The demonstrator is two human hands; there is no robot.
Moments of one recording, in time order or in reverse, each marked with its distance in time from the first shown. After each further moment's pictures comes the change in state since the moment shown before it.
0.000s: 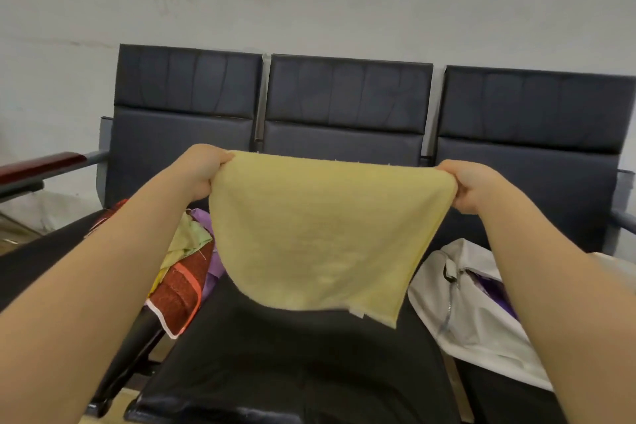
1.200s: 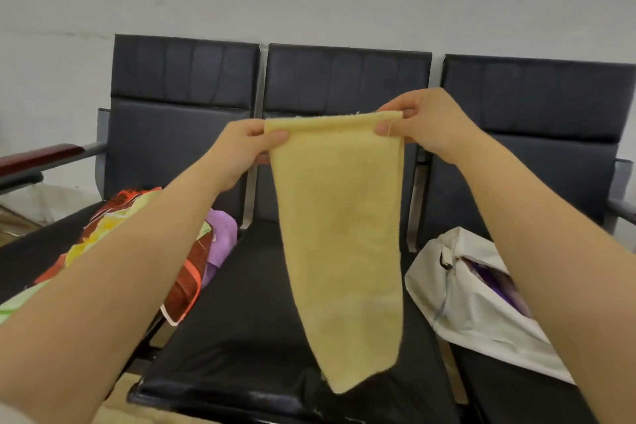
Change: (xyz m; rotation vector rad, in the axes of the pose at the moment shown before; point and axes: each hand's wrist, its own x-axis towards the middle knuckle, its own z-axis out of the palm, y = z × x) left_hand -0.032 0.008 0.041 0.040 -0.313 0.465; right_hand -0.065 -0.042 0.047 -0.634 -0.228 -0.806
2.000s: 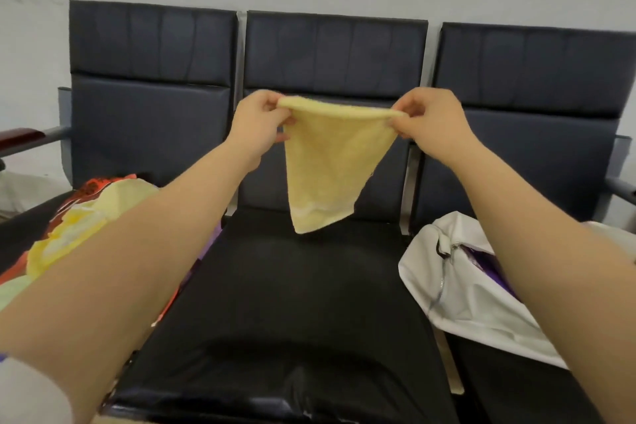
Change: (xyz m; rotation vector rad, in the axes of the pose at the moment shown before) left_hand 0.052 -0.024 0.050 0.006 0.208 -0.058; right_hand 0.018 0.065 0.012 -0.161 0.204 0.021
